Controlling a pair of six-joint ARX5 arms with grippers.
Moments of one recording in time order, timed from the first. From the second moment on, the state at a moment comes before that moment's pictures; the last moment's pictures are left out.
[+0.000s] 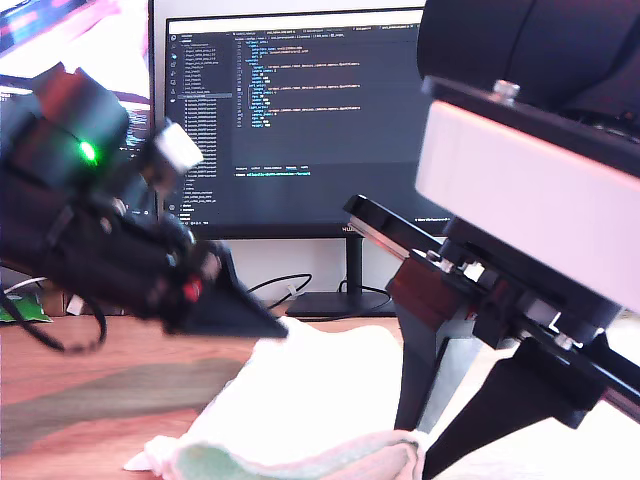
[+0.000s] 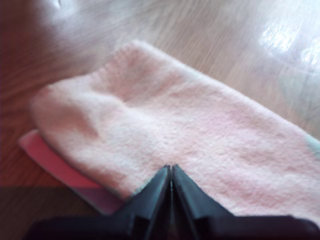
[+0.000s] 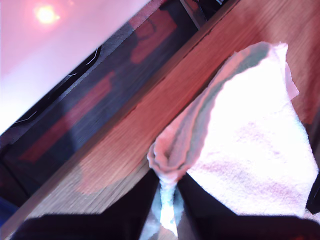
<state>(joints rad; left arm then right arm) -0.54 1.76 0.54 0.61 0.55 0.08 0.95 1.37 0.53 -0.19 -0.14 -1.49</state>
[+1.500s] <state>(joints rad) -0.58 1.63 0.62 0.09 0.53 0.08 1.02 1.14 0.53 -0.35 -0.12 -0.84</state>
